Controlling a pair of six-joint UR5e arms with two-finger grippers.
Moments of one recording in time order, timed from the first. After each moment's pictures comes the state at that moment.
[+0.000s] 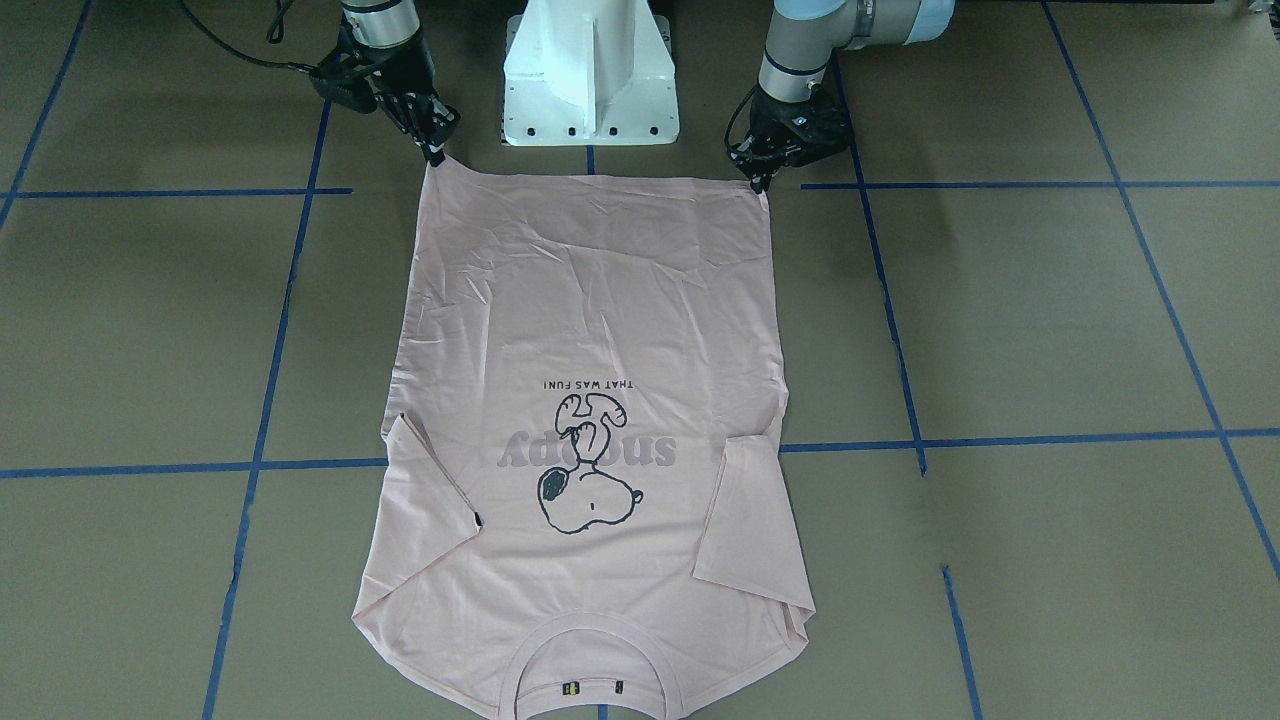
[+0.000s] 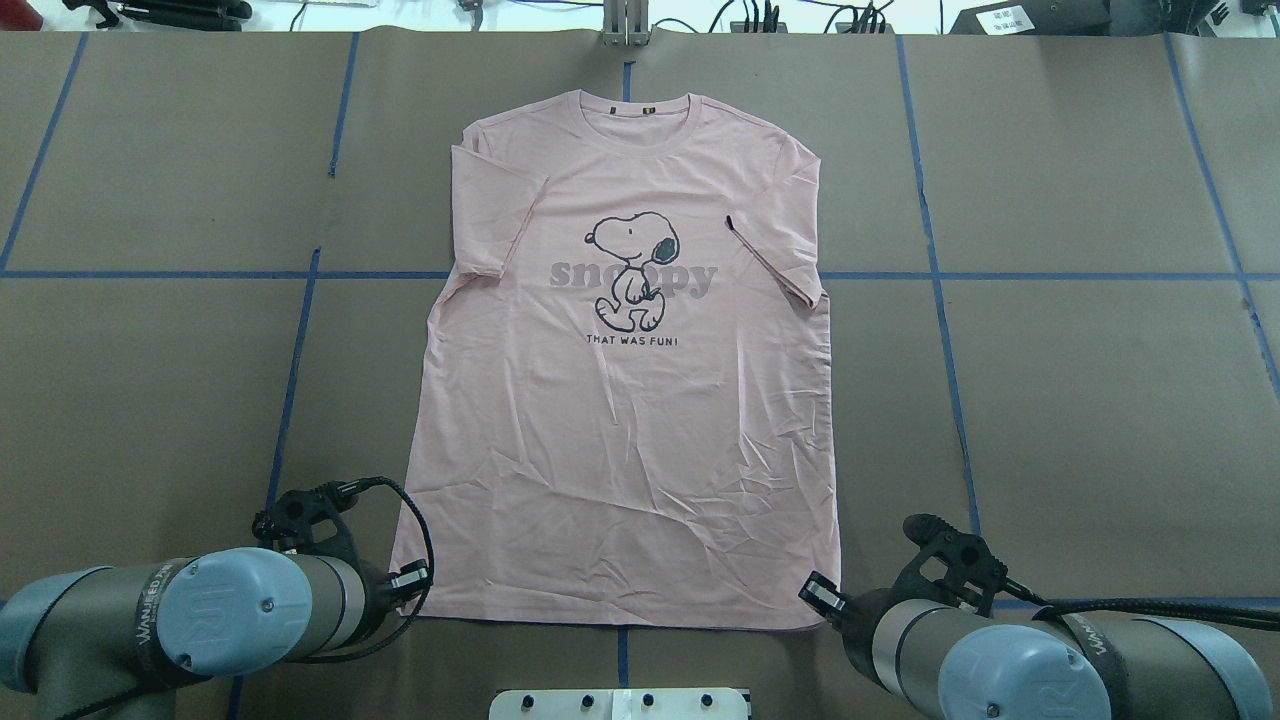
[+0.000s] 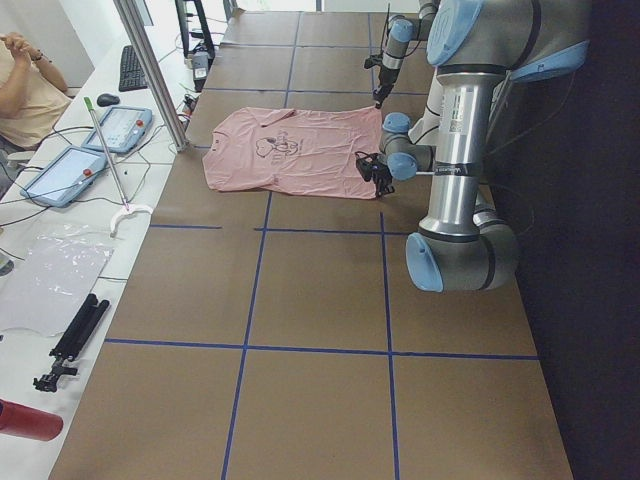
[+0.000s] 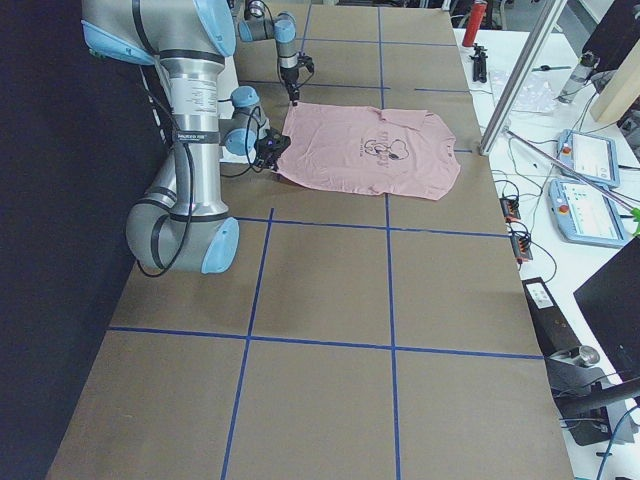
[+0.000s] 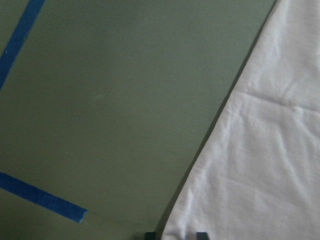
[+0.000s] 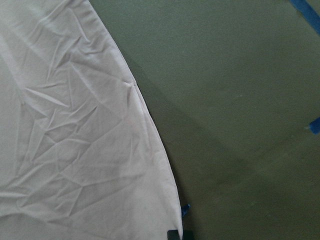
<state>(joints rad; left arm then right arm) -0.17 -1.72 -2.05 -1.77 -1.62 -1.87 0.05 -1.50 2.19 -1.40 1.43 2.15</state>
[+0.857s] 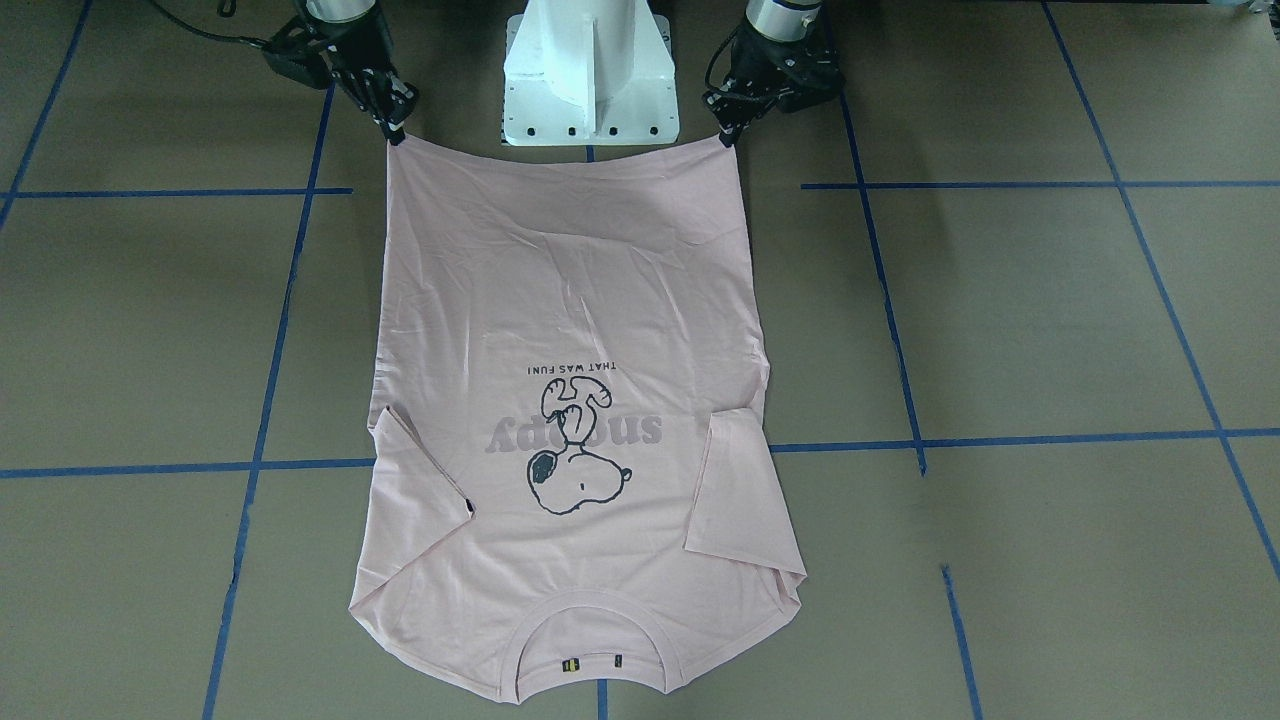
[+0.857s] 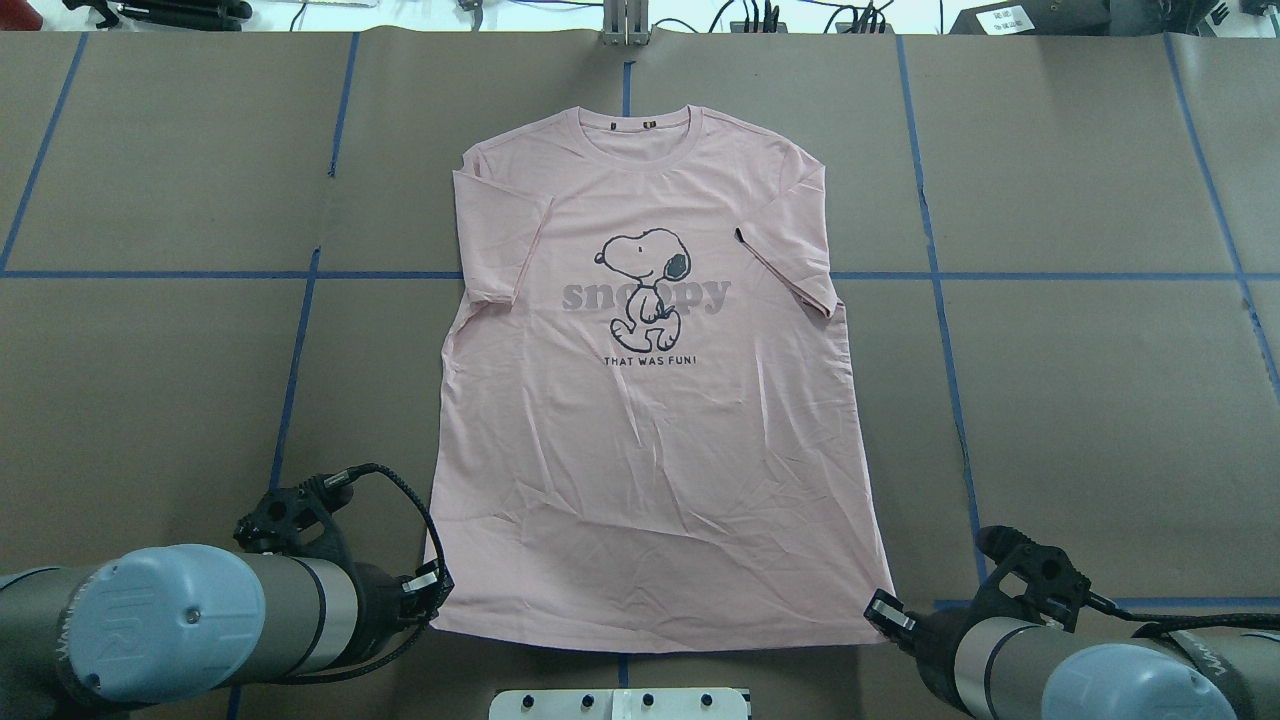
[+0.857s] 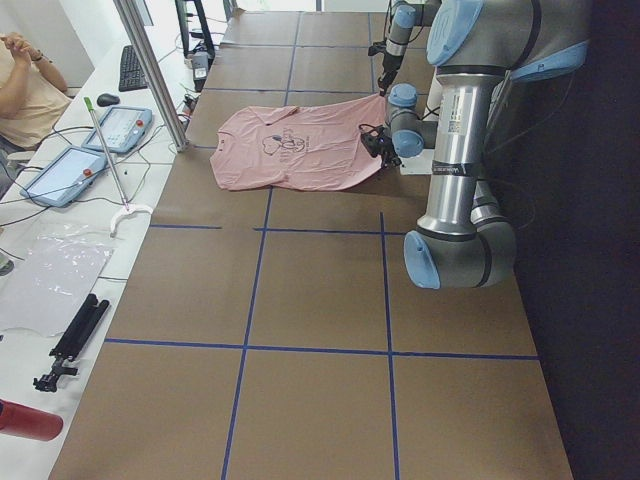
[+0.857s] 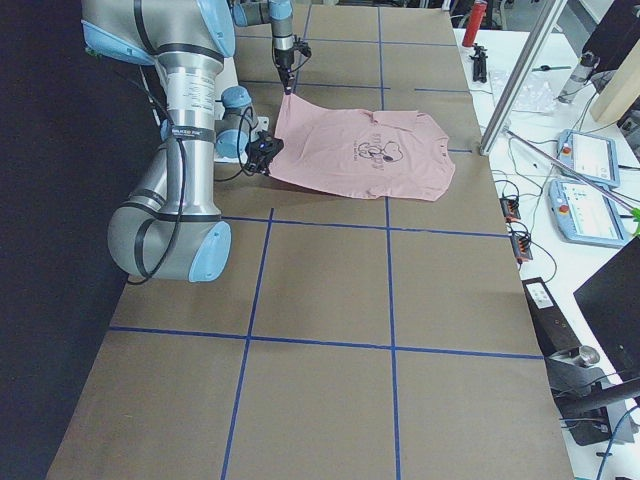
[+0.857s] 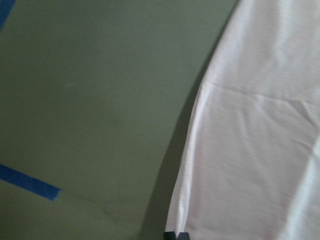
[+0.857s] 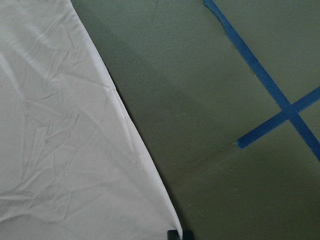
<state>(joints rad) -0.17 -1.75 -2.23 -1.71 -1.66 -2.00 0.02 -1.67 2.33 -1.39 1.43 2.15</state>
